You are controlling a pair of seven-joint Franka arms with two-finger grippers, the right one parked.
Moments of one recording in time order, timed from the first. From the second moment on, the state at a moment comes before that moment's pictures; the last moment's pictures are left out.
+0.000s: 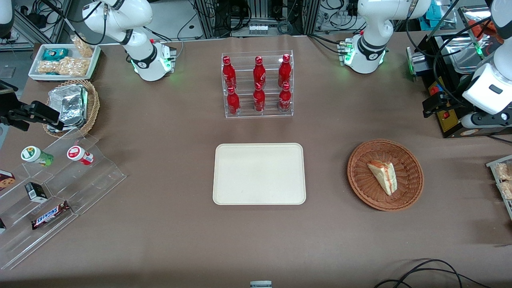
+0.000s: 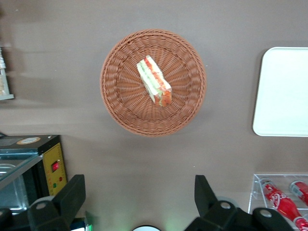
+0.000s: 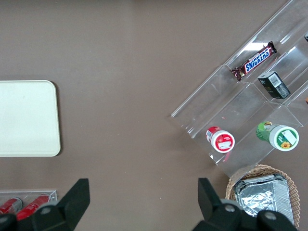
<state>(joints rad) -0.07 -0.02 0.01 -1.61 0.01 1.52 -0.08</state>
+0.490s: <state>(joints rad) -0.07 -0.01 0.01 -1.61 0.01 1.52 -0.07</state>
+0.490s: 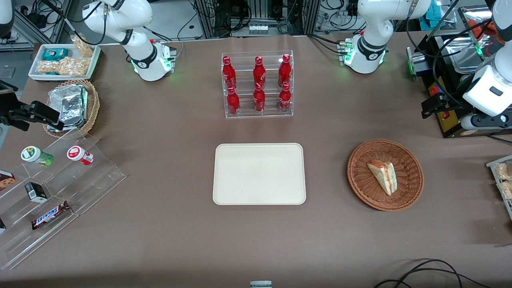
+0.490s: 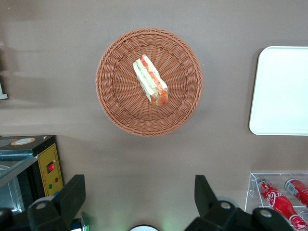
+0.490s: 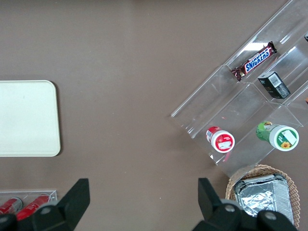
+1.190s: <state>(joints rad) -0.07 0.11 0.01 -1.68 0.01 1.51 -0.08</state>
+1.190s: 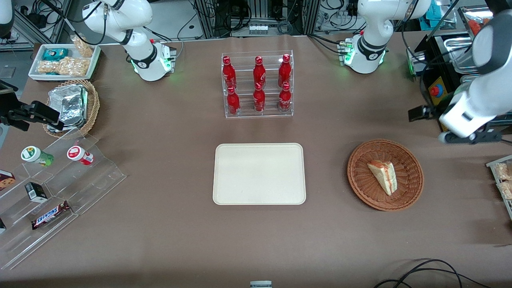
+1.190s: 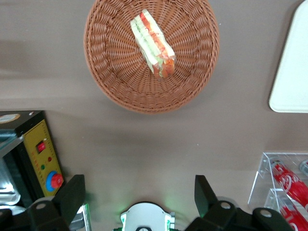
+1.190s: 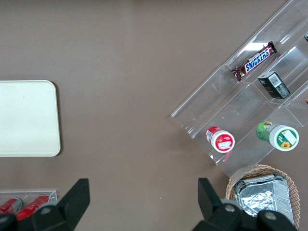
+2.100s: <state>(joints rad) -0.09 0.24 0.01 -2.10 0.01 2.32 -0.65</state>
